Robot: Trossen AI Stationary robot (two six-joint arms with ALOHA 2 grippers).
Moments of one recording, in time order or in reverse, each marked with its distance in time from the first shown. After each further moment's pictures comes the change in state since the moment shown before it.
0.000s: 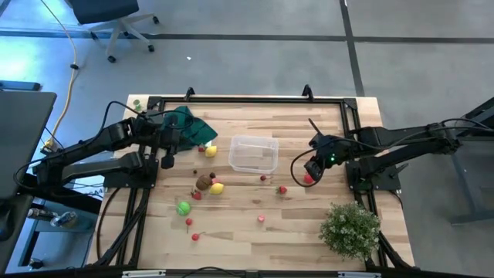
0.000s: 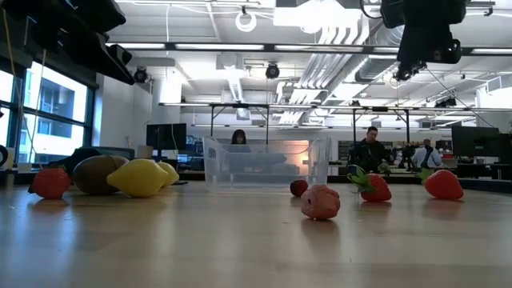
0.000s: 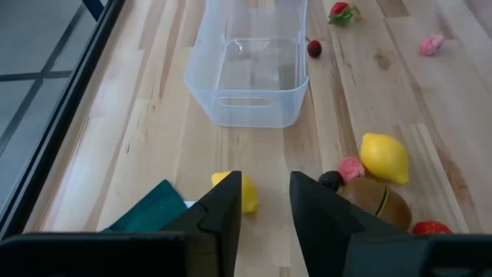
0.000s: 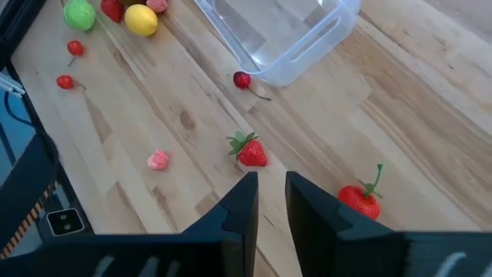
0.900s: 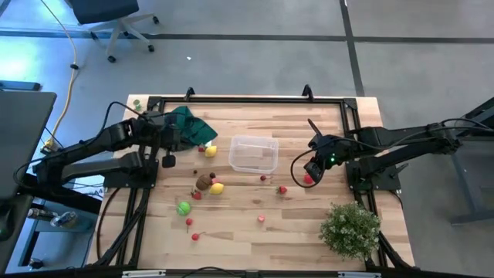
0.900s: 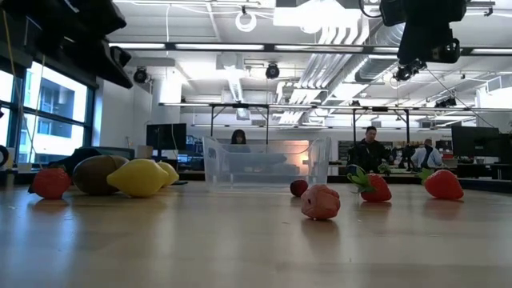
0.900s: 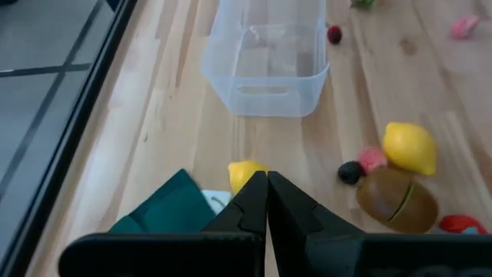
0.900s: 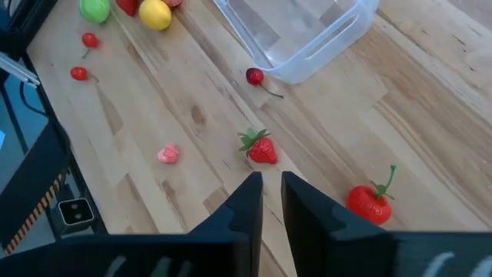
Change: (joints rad) left arm -0.008 0.000 -0.006 0.000 -0.061 0.012; right arm 0.000 0.000 0.000 0.021 -0.029 -0.030
